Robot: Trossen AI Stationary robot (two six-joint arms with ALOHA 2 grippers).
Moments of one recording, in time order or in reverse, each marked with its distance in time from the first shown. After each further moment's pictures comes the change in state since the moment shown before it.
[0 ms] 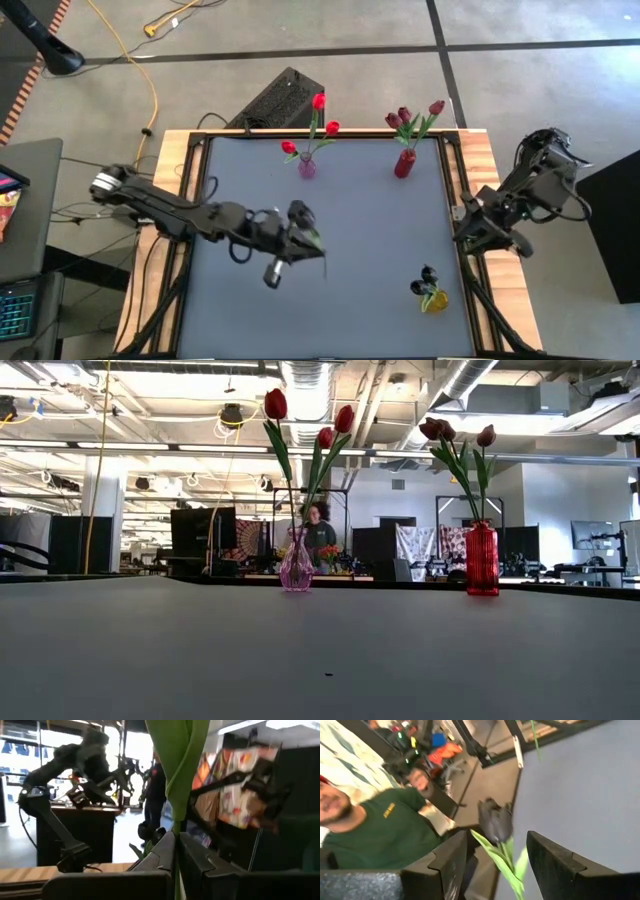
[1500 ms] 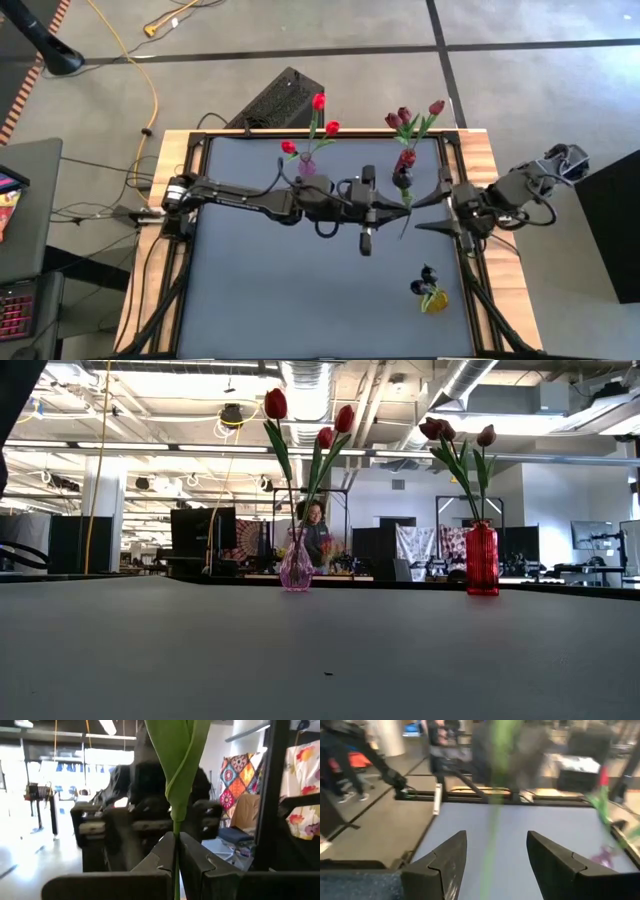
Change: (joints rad) left arm 0.197 0.583 0.814 -0.205 0.024 0.093; right arm -0.354 0.169 0.000 0.251 0.128 -0.606
